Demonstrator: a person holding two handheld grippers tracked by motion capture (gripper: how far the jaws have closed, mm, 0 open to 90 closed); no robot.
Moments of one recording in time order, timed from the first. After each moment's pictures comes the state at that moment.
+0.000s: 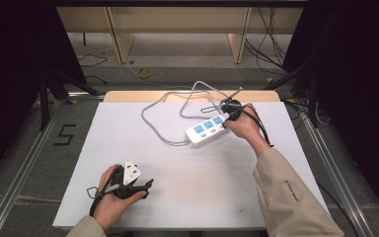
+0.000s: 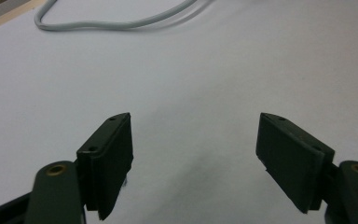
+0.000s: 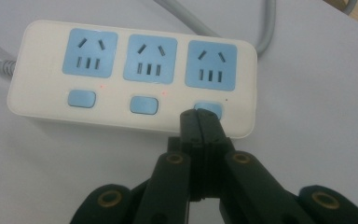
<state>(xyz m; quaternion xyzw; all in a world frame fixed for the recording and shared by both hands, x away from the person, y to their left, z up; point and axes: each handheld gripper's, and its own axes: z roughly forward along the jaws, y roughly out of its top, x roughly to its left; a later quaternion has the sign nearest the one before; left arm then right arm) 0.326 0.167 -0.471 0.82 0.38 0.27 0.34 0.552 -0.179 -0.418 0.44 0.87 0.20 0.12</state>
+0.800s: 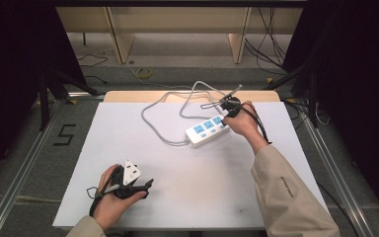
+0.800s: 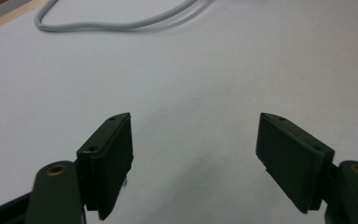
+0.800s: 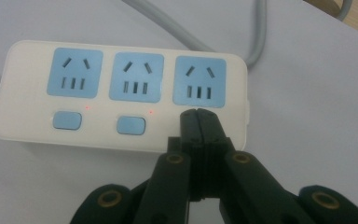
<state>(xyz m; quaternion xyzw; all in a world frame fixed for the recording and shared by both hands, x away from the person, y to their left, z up) 0.325 0.167 -0.471 0.82 0.38 0.27 0.34 0.565 -0.178 -0.420 0.45 0.86 0.20 0.12</state>
